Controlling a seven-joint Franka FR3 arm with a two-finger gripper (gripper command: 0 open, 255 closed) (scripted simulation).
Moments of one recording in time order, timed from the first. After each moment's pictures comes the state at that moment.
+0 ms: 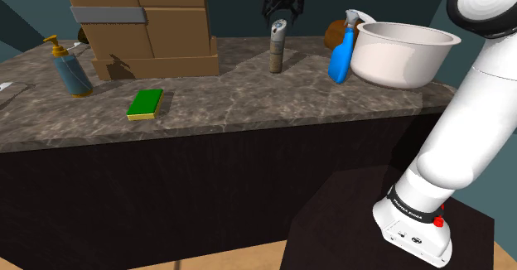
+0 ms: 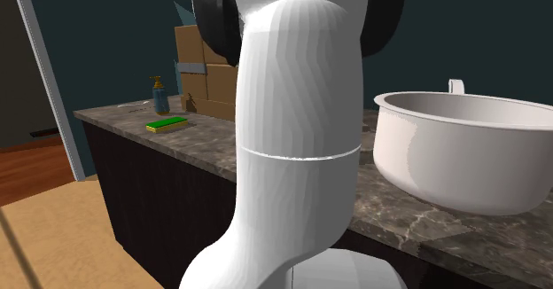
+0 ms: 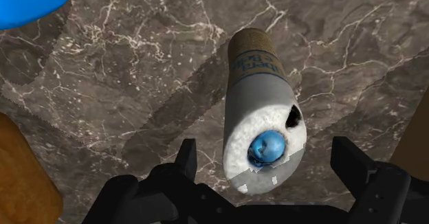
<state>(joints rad) -0.11 0.06 0.07 -1.49 -0.18 1.78 0.57</state>
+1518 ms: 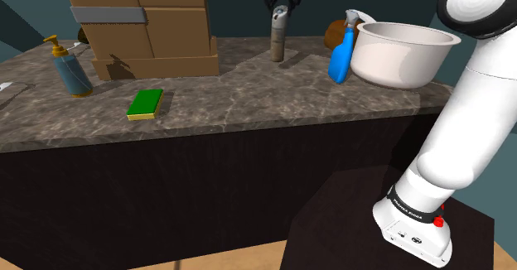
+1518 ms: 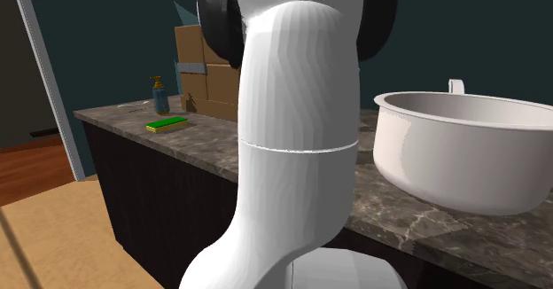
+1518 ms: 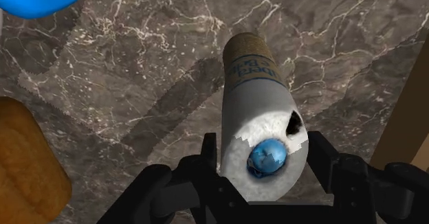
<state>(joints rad) -0.10 0.10 0.07 -1.34 -0.18 1.68 0.56</state>
